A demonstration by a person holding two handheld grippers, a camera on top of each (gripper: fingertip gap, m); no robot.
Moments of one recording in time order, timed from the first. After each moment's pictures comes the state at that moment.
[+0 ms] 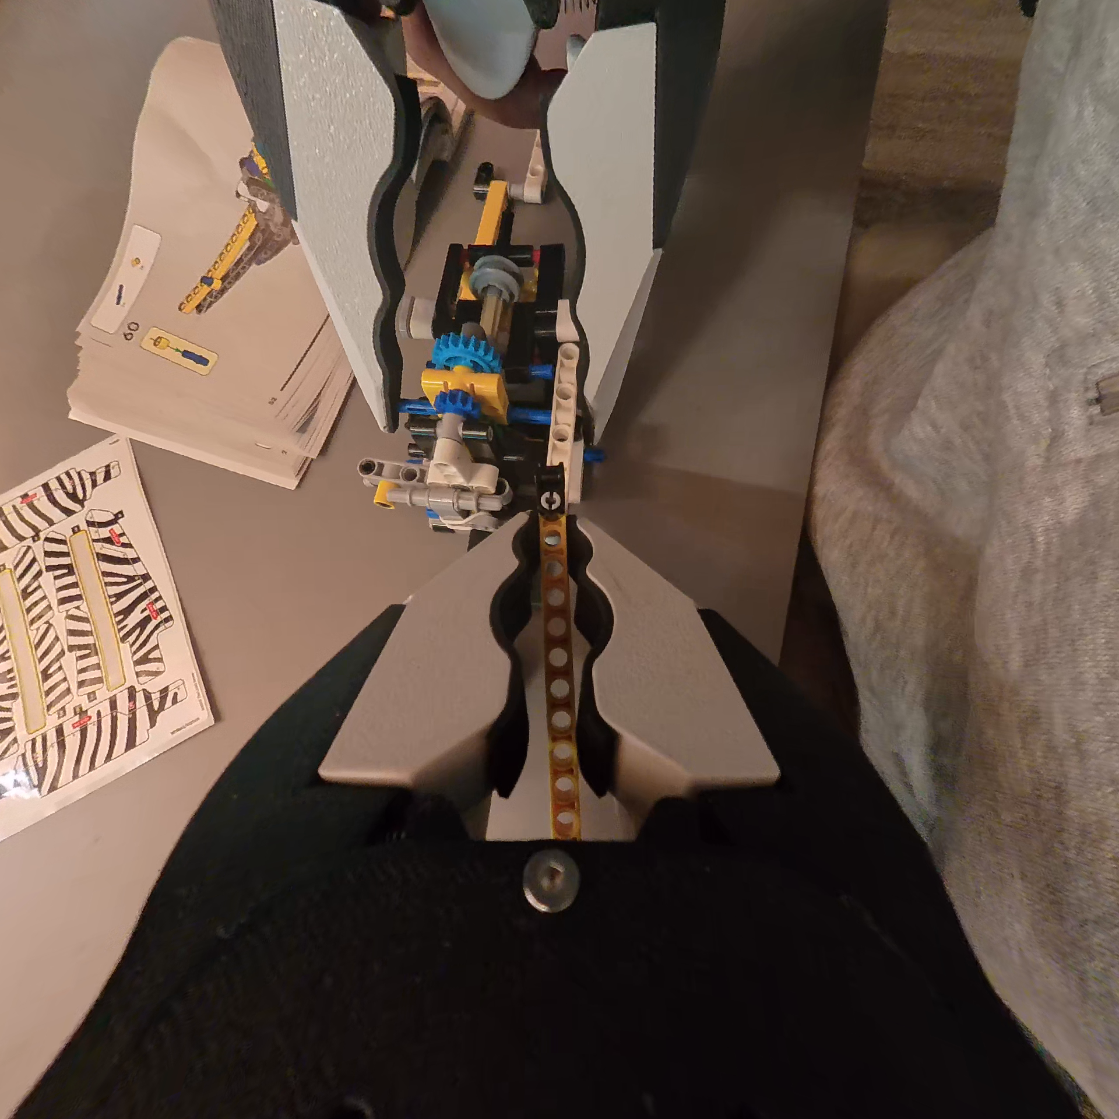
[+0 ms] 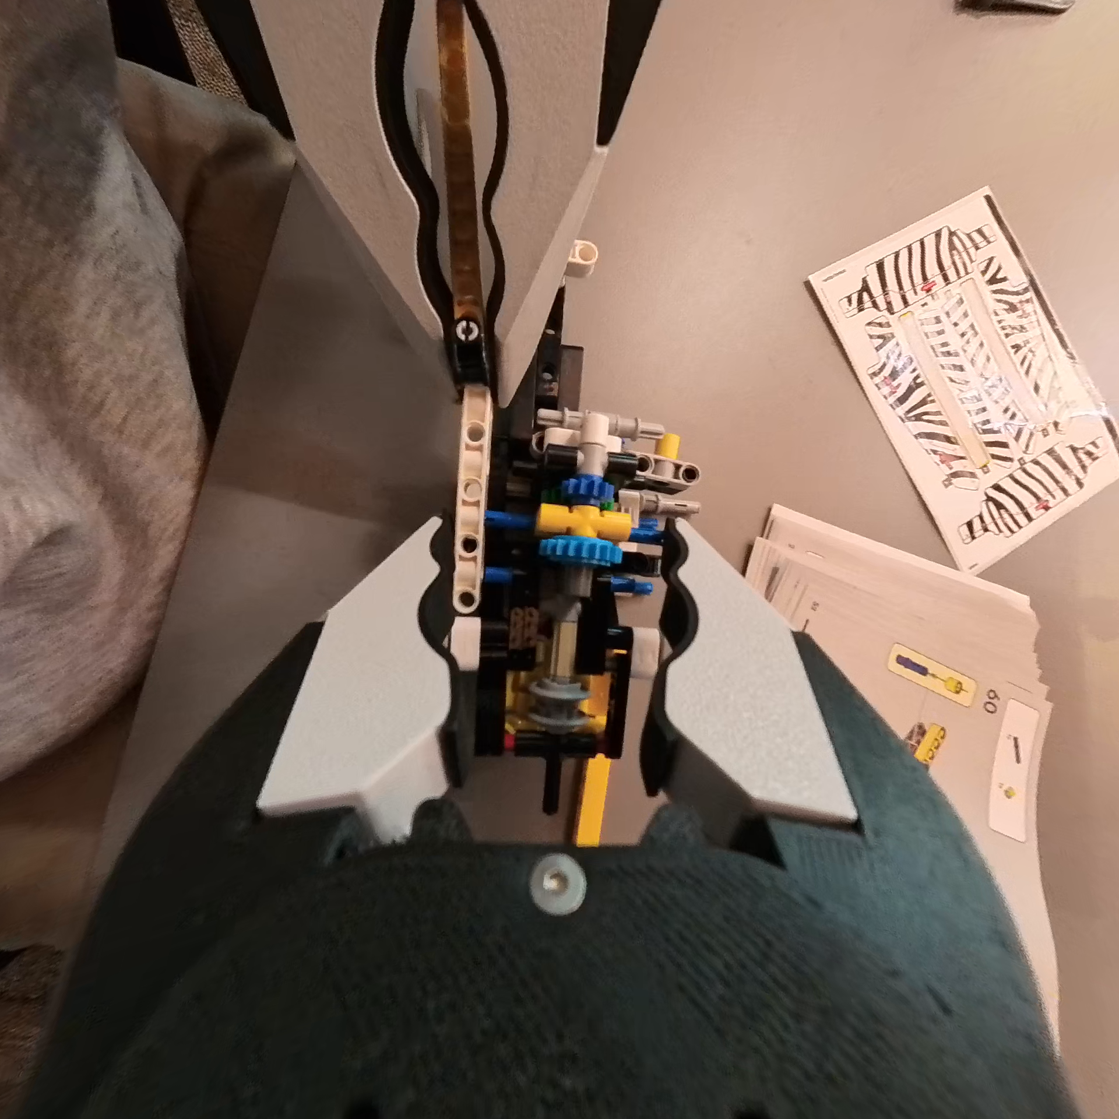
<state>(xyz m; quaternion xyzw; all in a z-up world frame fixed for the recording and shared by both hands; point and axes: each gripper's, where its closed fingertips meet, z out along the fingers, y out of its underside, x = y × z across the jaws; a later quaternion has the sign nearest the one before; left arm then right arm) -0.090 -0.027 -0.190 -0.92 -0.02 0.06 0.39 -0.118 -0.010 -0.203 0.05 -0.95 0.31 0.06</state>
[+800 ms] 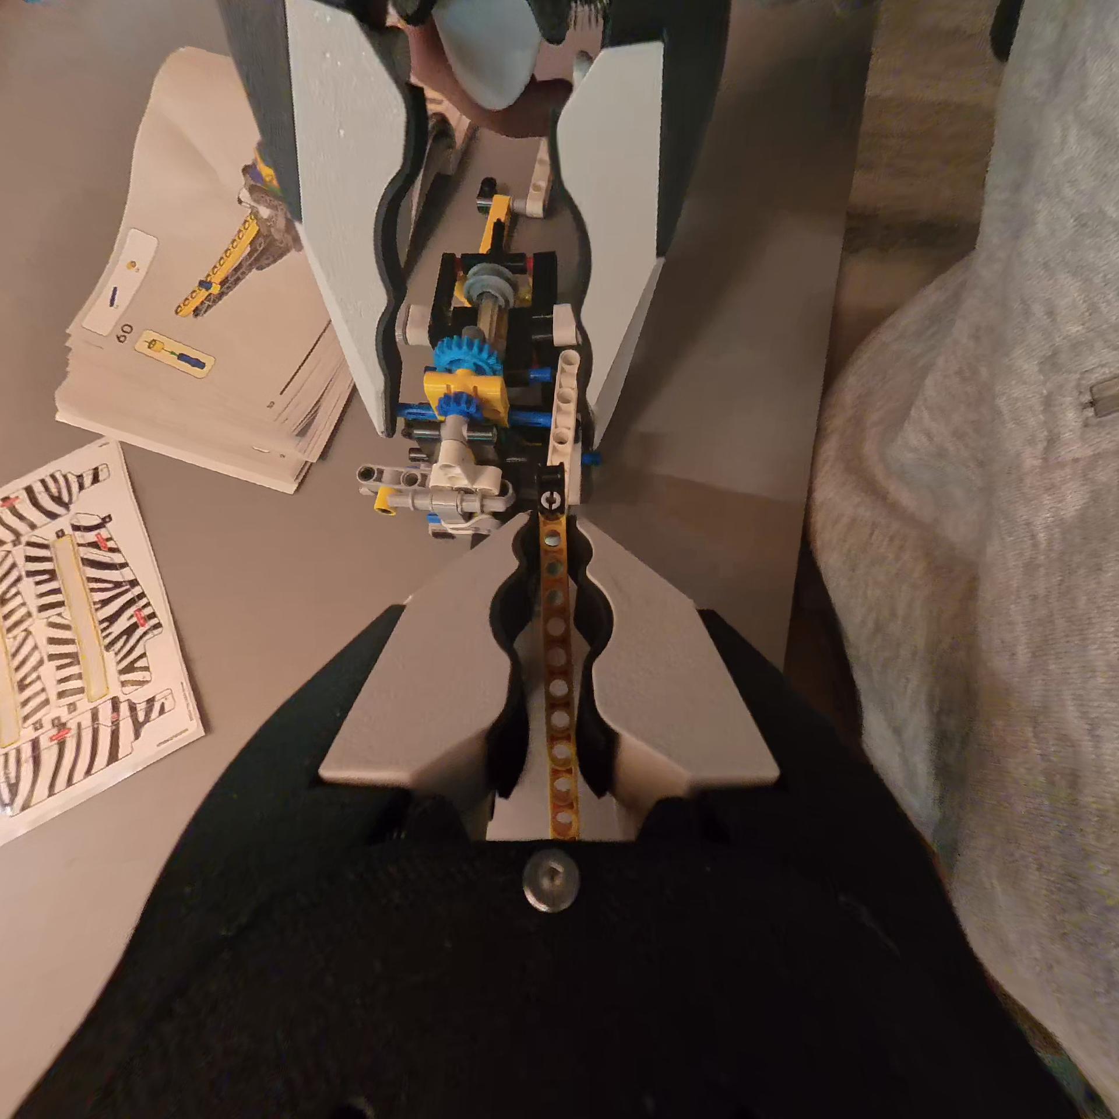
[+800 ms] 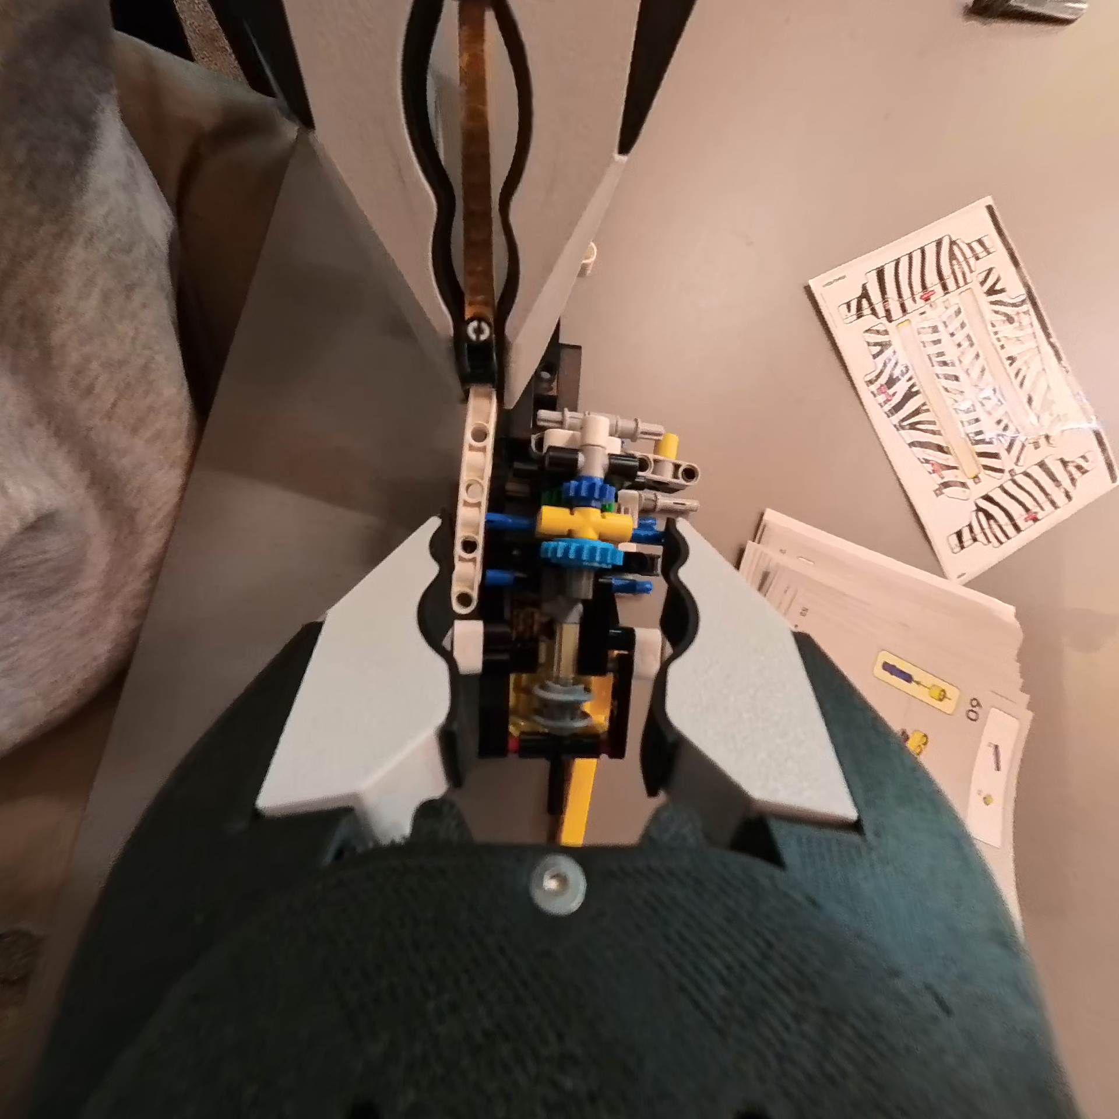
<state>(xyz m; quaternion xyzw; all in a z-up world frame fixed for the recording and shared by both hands) -0.092 -0.026 -0.187 -0.91 -0.02 0.04 0.40 -0.121 -0.008 -0.203 0.06 -0.95 0.30 0.06</state>
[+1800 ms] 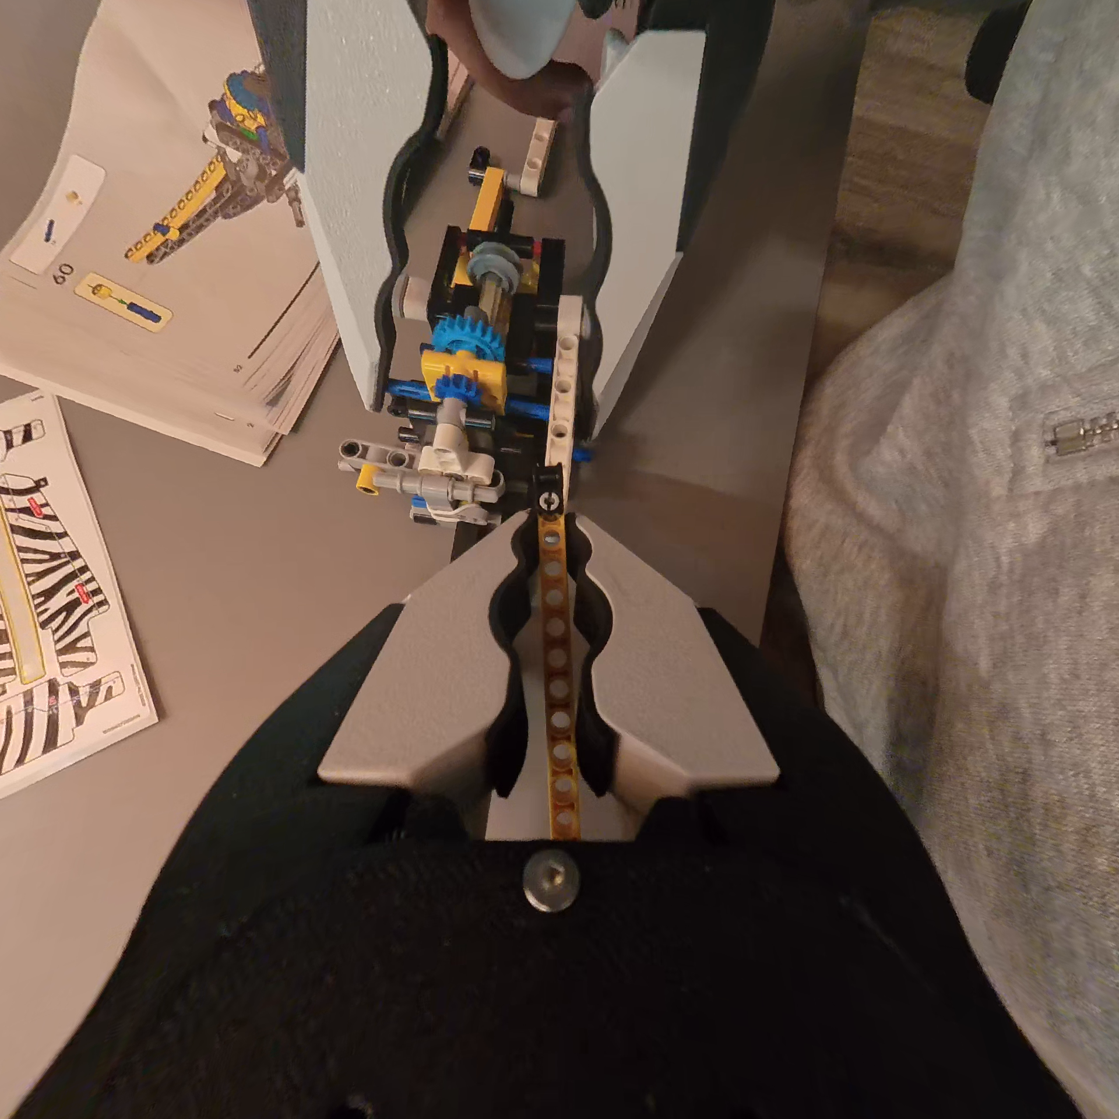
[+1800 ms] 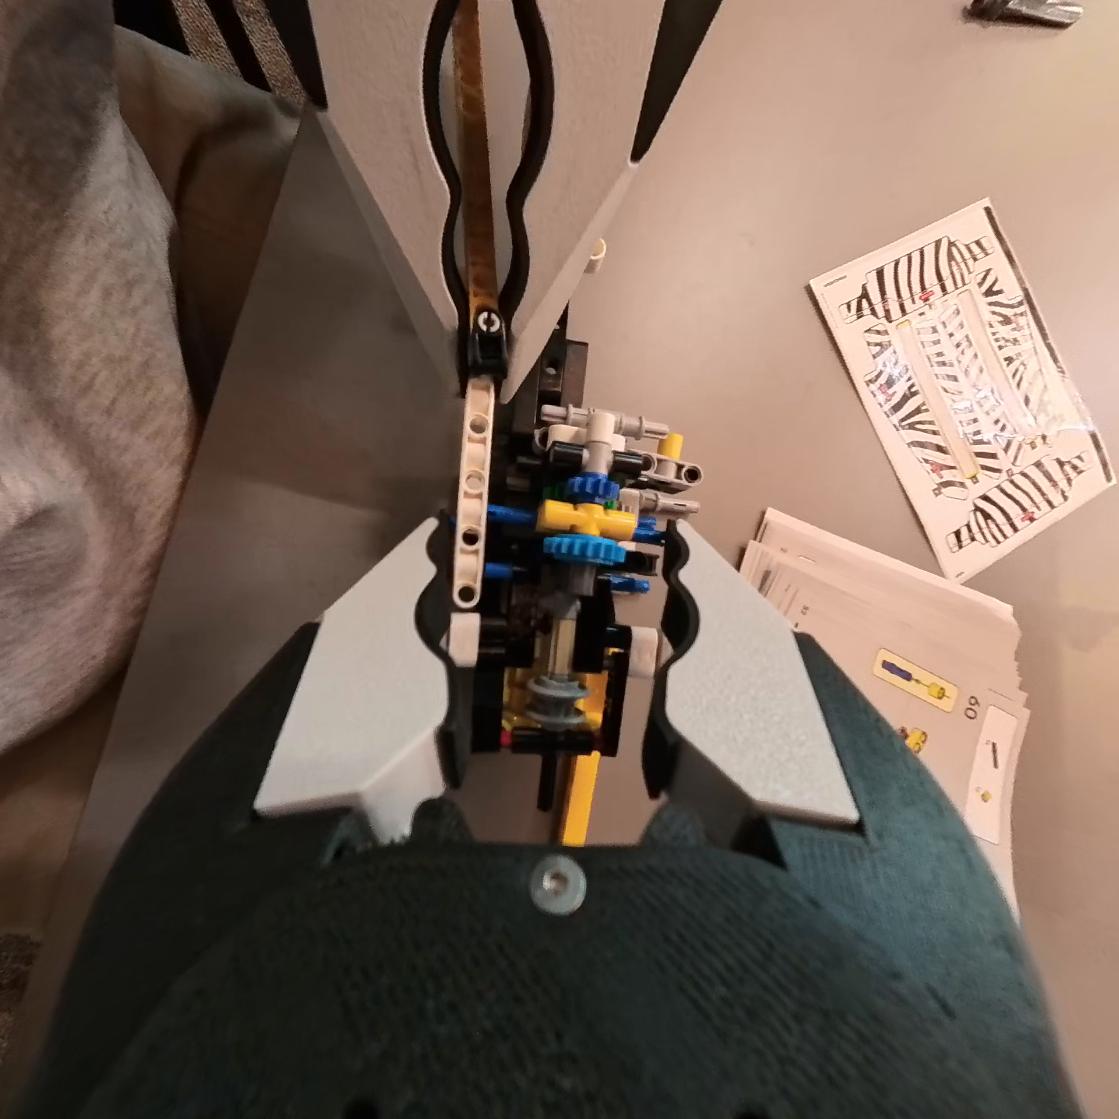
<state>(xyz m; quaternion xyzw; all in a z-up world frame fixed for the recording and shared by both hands) -0.089 -0.027 -0.188 -0.92 -0.05 0.00 0.39 -0.120 -0.007 -0.202 0.07 -0.95 0.30 0.06</state>
